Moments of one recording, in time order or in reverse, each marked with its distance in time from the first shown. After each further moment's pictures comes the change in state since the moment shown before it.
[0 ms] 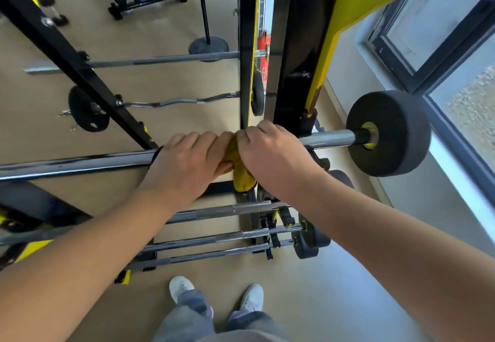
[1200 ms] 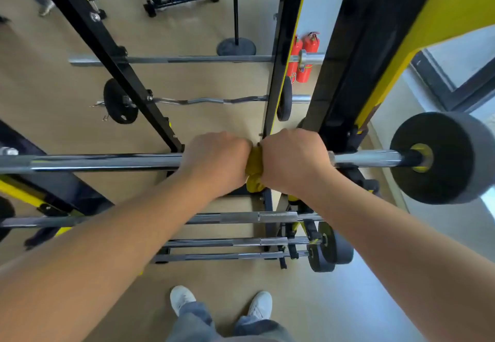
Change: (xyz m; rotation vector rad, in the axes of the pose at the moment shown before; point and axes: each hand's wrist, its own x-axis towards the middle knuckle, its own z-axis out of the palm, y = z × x) left_hand 0.025 -0.022 -0.027 -0.121 -0.465 -0.265; right_hand 0.054 -0.020 0.000 0.032 -0.381 0.208
